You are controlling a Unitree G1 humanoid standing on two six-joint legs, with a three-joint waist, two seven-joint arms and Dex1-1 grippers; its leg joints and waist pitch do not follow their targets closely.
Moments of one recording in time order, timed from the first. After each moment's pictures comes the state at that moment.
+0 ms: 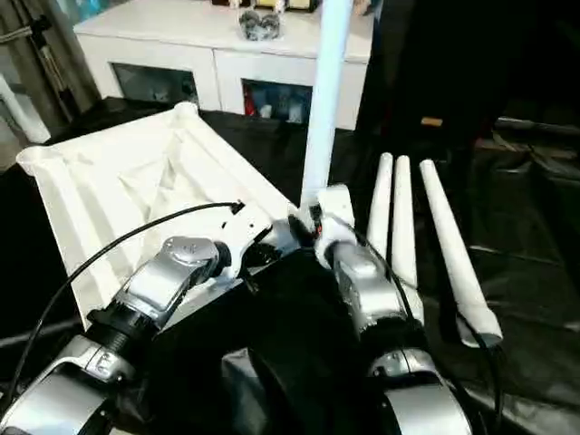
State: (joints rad) left arm -0.63 0.12 -0.32 0.50 0.06 0.47 -0.65; right arm -0.59 -0.07 0.01 0.78 0.11 0.05 0.32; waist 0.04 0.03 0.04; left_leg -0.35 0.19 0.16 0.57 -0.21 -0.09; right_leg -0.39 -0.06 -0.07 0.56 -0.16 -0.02
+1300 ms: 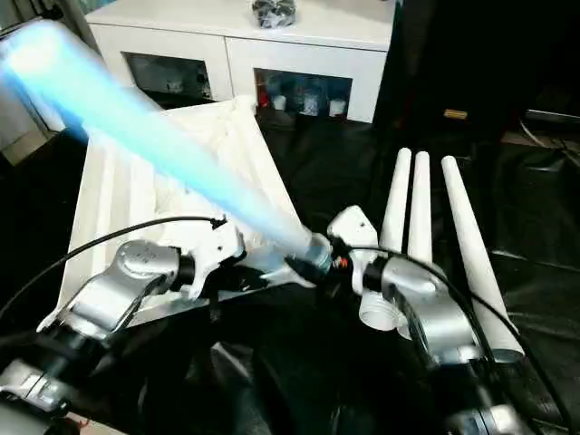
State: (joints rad) left arm -0.49 0.35 -0.37 0.26 0.00 0.35 -1.03; right arm -0.31 -0.37 0.13 0.20 0.17 0.24 0.84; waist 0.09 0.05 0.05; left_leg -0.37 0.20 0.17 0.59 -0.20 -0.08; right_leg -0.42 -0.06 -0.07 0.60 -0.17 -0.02
